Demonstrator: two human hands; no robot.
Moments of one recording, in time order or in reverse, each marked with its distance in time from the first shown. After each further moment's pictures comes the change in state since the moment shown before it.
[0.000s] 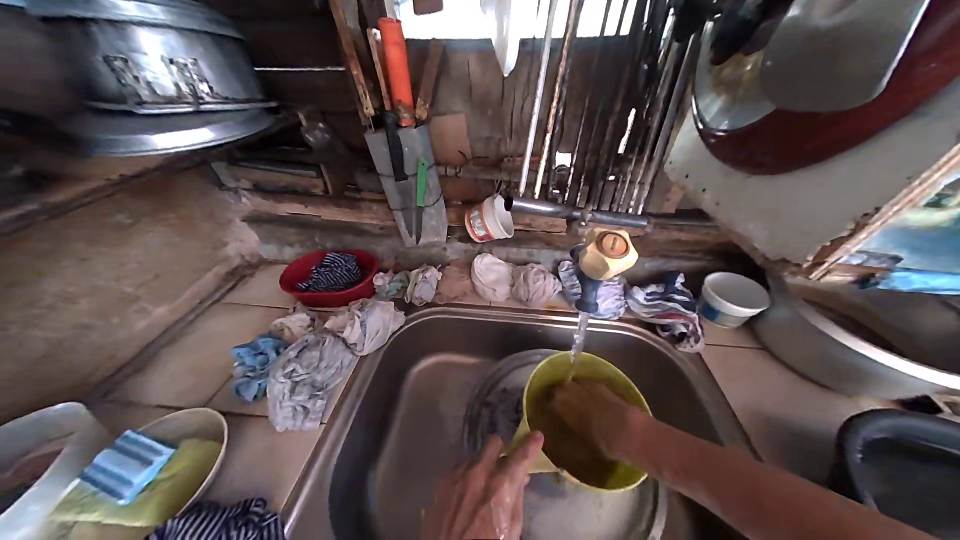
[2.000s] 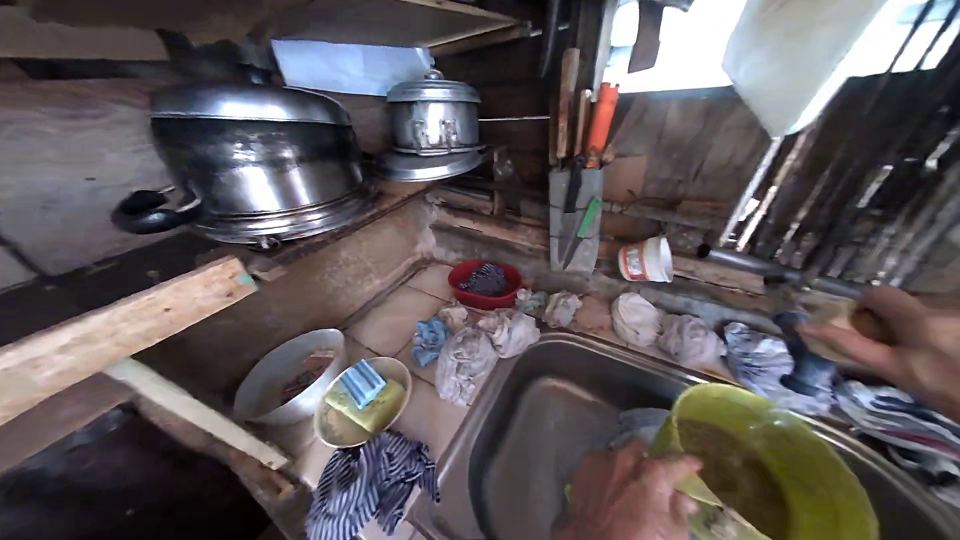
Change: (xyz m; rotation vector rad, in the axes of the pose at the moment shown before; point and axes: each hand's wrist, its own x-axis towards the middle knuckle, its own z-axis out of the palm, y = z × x) left_hand 0.037 -0.001 -0.043 -0.294 -0.109 -0.190; right_hand -0.098 0.055 -0.157 -0.190 1.010 0.322
